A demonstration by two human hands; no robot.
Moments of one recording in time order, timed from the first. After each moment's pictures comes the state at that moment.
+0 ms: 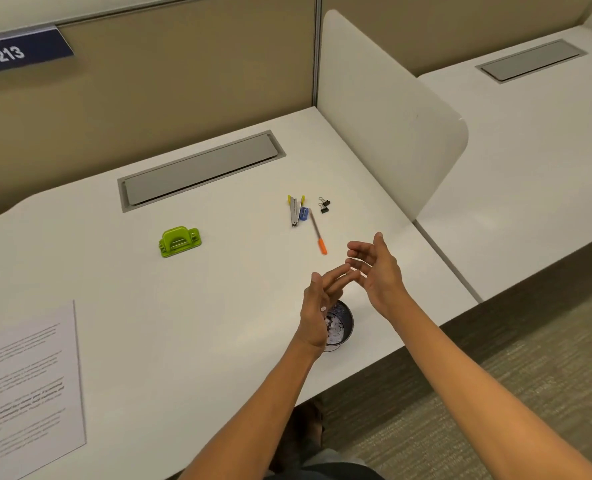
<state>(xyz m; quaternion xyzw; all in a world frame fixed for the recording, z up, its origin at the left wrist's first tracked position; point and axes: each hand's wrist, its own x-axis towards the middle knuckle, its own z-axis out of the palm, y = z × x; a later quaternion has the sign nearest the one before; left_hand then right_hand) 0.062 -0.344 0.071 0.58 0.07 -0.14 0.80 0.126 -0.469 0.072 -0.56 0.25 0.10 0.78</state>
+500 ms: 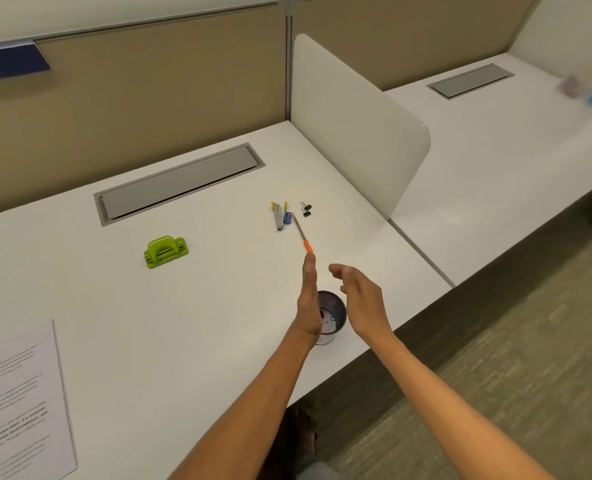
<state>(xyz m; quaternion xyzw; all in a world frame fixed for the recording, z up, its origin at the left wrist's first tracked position) 0.054 -0.337 0.077 0.60 0.07 -0.14 0.79 0.044 -0.437 0.069 -0.82 0.09 -0.01 0.56</state>
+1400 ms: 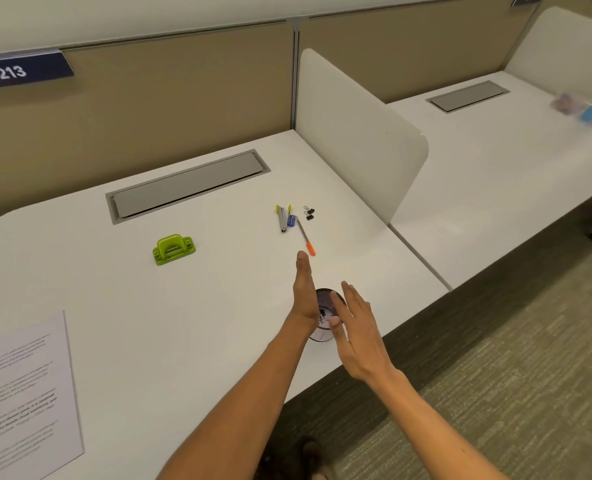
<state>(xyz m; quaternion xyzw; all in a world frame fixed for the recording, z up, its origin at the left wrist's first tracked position) 0.059 -0.330 0.091 0.51 0.15 -0.13 0.84 -0.016 -0.436 0.041 -0.95 -0.03 0.02 0.30</state>
